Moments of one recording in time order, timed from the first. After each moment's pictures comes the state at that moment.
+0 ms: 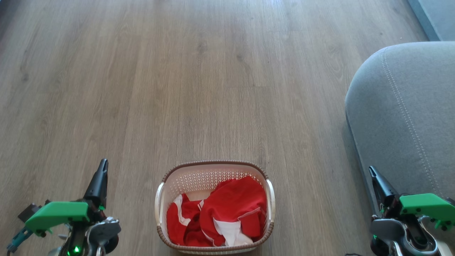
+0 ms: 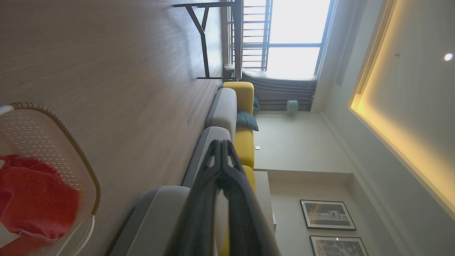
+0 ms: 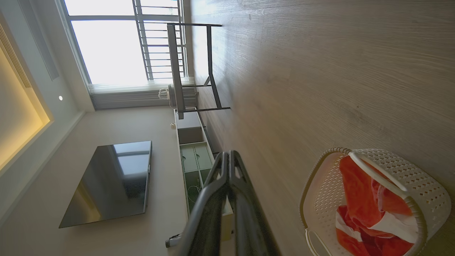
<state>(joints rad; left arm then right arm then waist) -0.05 0.04 0.08 0.28 -1.60 -0.12 0.11 -0.06 -0.04 -0.13 0.28 1.60 0.12 0.11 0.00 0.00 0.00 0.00</state>
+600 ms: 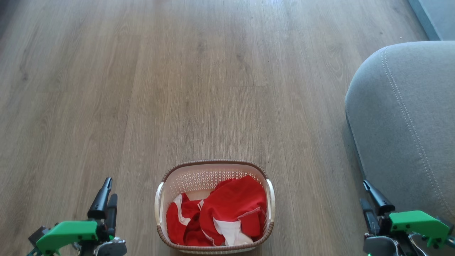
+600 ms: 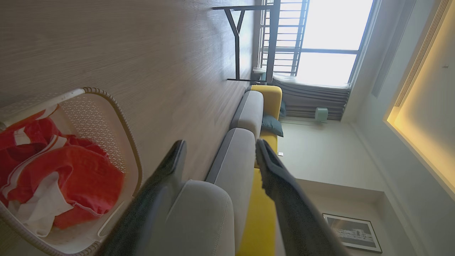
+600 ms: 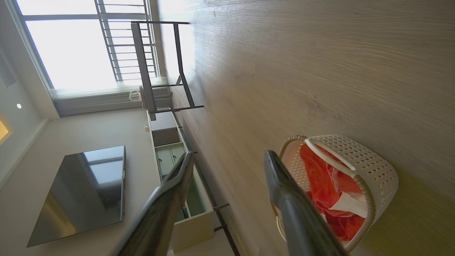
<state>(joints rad) 0.00 0.04 0.07 0.37 -1.60 -0.12 0.09 -0.02 -0.04 -0.11 0.38 1.59 0.12 0.09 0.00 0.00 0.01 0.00</state>
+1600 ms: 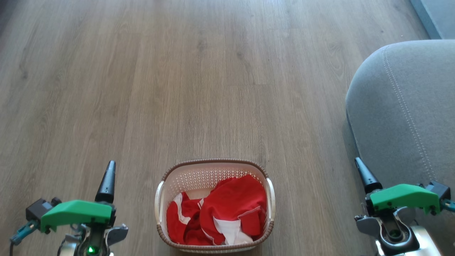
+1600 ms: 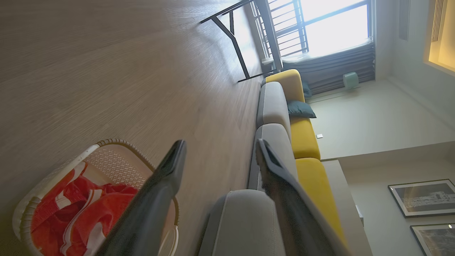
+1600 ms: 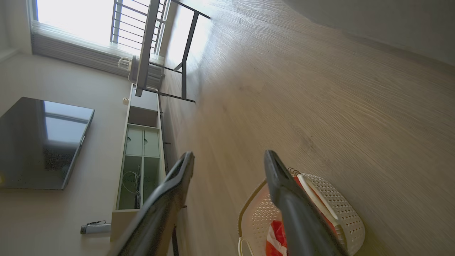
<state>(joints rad) -0.08 0.05 0.03 0.40 -1.25 -0.12 0.00 -0.13 -0.08 0.00 0.40 1.31 0.12 0.00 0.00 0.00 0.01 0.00</state>
